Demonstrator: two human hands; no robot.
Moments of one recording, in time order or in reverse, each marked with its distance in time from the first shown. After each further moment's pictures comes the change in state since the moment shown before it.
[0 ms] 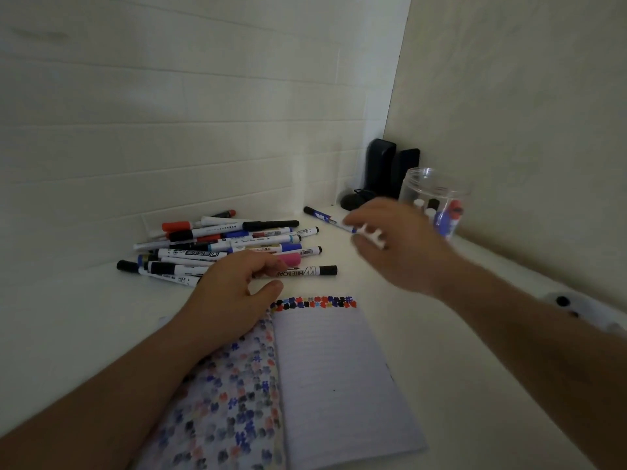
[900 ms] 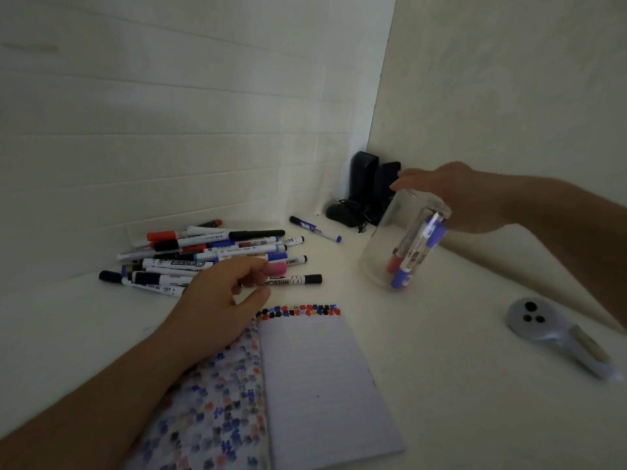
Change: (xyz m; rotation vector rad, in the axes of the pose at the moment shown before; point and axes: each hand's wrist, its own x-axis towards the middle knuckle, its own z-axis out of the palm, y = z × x) left_hand -0.003 0.004 -0.001 -0.089 0.038 0.059; right_hand 0.037 0.087 -0.119 -0.468 -0.590 0.187
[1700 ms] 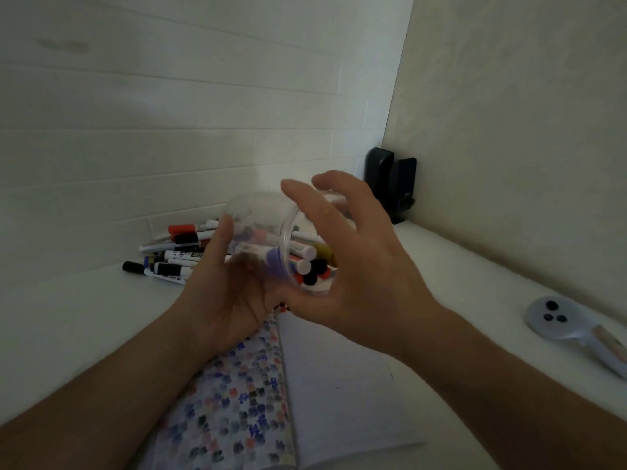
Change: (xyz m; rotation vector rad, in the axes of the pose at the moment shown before) left_hand 0.007 0.024 -0.012 -1.646 -0.177 -0.503; right_hand -0.051 -0.227 0.042 0.497 0.795 -0.311
